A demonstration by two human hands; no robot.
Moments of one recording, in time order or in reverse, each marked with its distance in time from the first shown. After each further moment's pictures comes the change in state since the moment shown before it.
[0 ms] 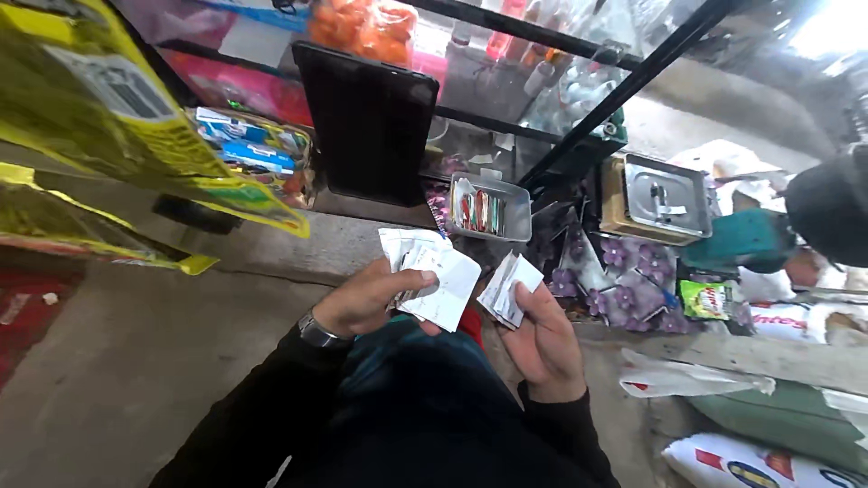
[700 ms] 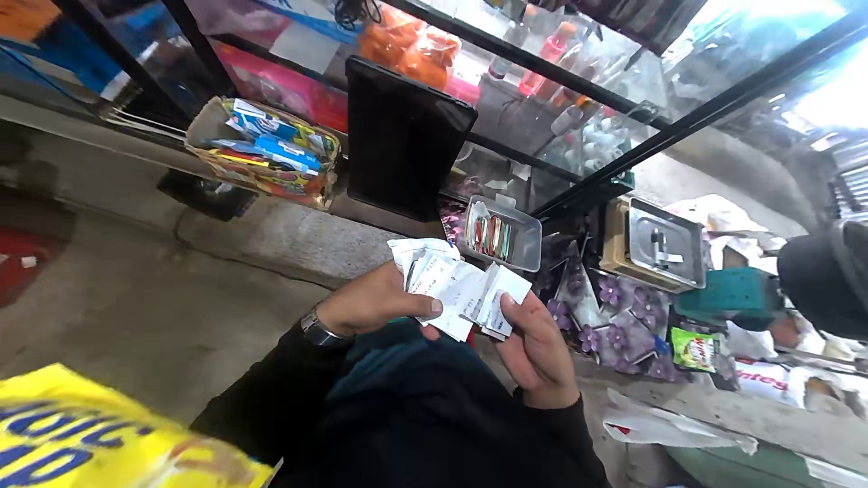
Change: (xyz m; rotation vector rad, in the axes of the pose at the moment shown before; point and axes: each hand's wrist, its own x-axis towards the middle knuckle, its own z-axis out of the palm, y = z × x) left_hand 0.001 0.009 -0.014 0.142 -0.044 0.144; right_hand 0.031 0.002 0.015 -0.143 -0.139 0.100
